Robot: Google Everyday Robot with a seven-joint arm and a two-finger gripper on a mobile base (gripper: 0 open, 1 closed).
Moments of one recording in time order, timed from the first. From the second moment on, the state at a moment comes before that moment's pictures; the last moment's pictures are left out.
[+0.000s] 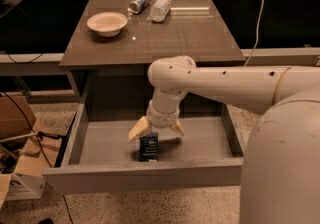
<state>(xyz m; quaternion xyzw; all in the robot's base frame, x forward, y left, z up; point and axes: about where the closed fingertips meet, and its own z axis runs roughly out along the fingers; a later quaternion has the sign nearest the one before) 0.546 -0.006 0.618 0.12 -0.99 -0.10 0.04</state>
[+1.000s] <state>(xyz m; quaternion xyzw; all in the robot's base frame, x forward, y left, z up) 0.543 0.002 0.585 0.07 -0.99 -0.08 0.09</state>
